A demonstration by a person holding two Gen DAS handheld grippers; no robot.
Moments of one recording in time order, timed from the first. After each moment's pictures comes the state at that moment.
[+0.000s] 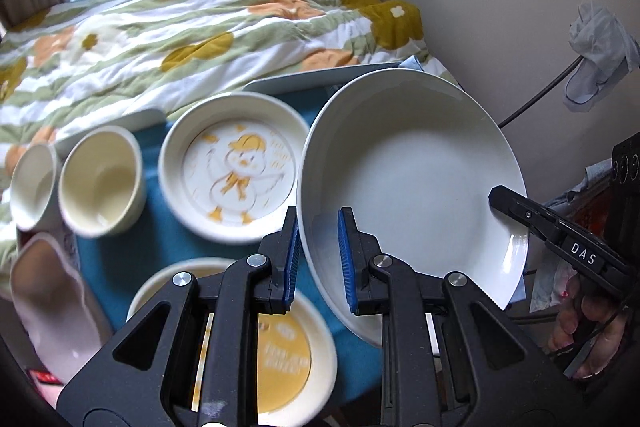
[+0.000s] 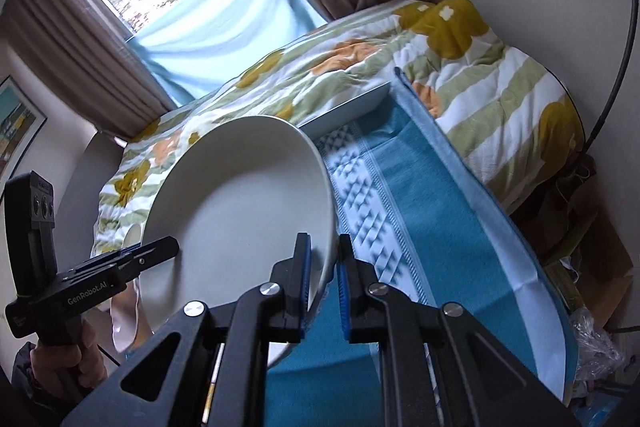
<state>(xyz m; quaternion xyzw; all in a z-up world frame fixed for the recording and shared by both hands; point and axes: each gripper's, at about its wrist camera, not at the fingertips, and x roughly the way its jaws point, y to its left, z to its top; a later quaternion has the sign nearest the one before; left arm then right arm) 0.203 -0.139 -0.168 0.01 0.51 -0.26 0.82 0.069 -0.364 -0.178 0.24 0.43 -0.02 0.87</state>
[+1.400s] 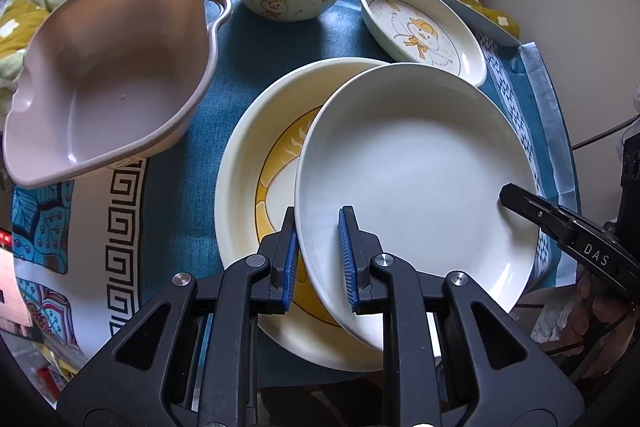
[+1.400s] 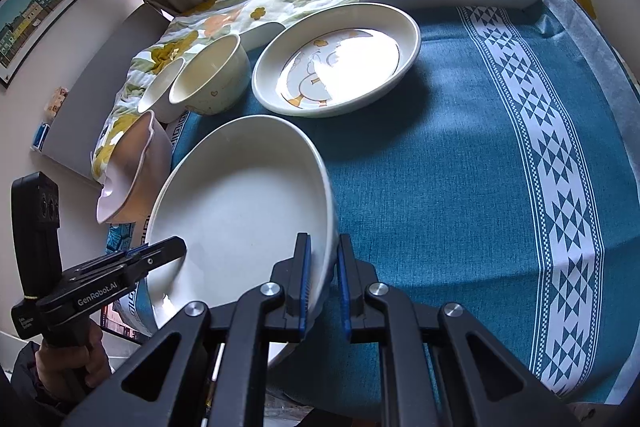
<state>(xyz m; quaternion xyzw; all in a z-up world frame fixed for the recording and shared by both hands) 0.126 0.007 -0.285 -0.09 0.57 -0.12 0.81 0.075 -0.225 -0.272 0.14 0.54 0.12 0.82</state>
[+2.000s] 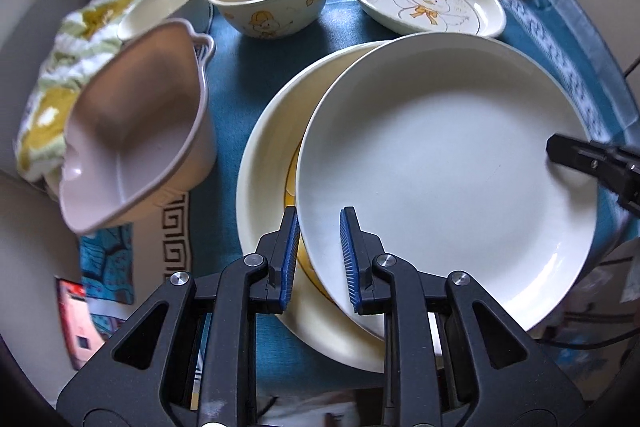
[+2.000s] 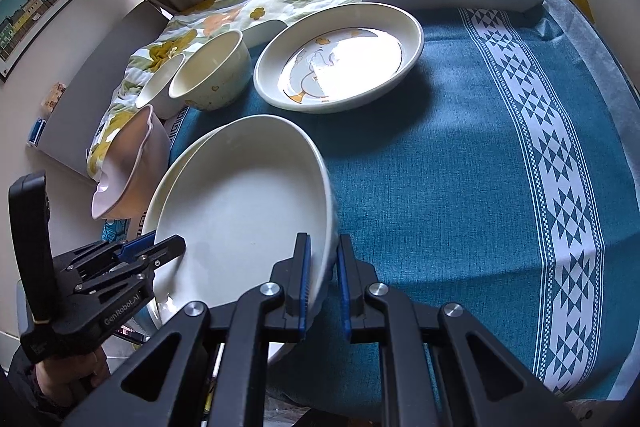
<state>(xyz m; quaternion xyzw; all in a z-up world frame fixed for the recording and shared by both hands) 0.118 -0.041 -0.284 0.11 0.55 -0.06 0.83 0.073 -0.218 -0.274 0.13 0.53 0.11 0.83</state>
